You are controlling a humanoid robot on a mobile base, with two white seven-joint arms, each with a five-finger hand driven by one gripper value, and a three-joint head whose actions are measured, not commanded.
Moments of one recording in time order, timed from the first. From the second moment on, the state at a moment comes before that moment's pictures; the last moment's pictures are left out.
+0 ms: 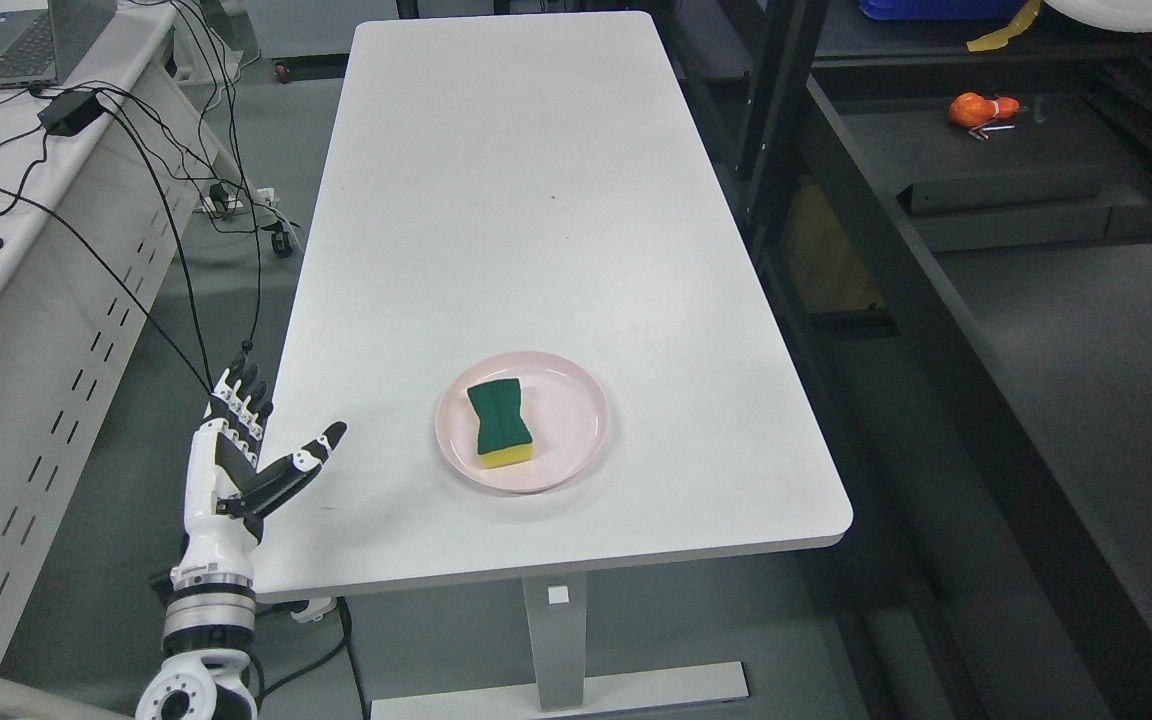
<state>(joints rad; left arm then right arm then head) -0.04 0.00 0.11 -1.73 0.14 0.02 0.12 -0.08 0.00 -0.21 0.00 -0.11 0.08 -0.07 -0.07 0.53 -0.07</state>
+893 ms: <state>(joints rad) -0.26 0.24 0.12 -1.59 -0.26 -0.41 -0.27 -0.08 0.00 -0.21 0.00 -0.11 0.08 -0.07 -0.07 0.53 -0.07</state>
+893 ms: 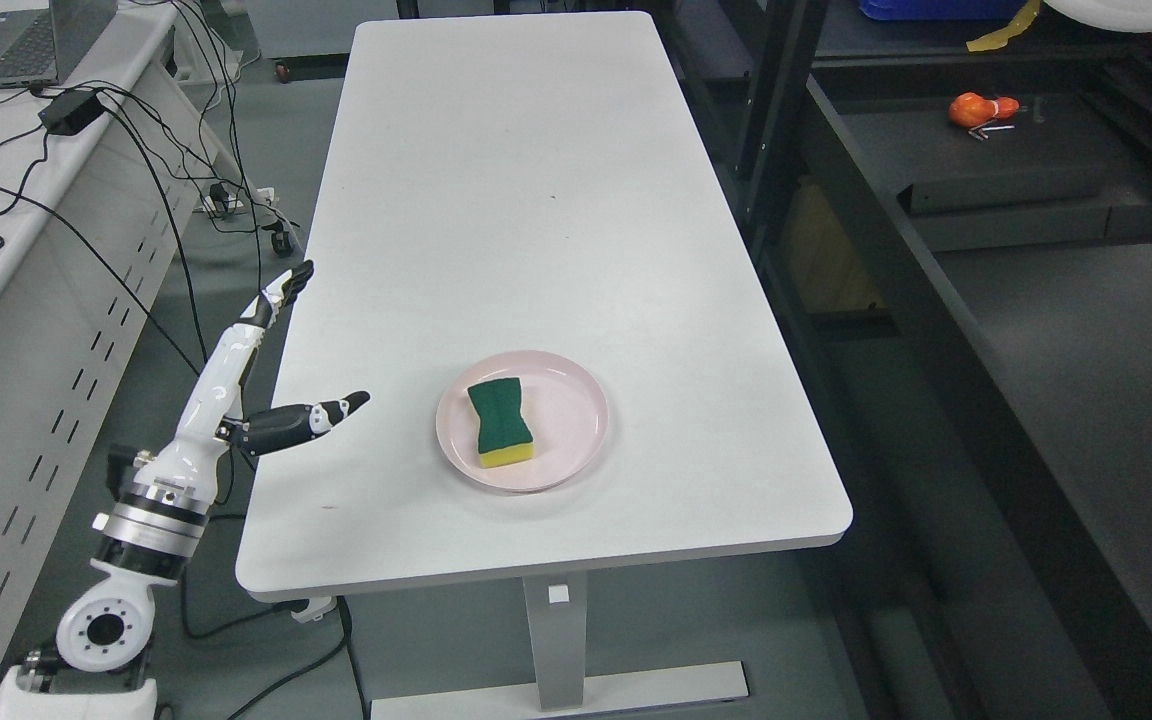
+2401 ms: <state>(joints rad) -0.71 0.27 -0.41 -1.25 -1.12 -0.61 -0.41 -0.08 0.00 -0.21 0.00 -0.11 0.08 -0.07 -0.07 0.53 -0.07</state>
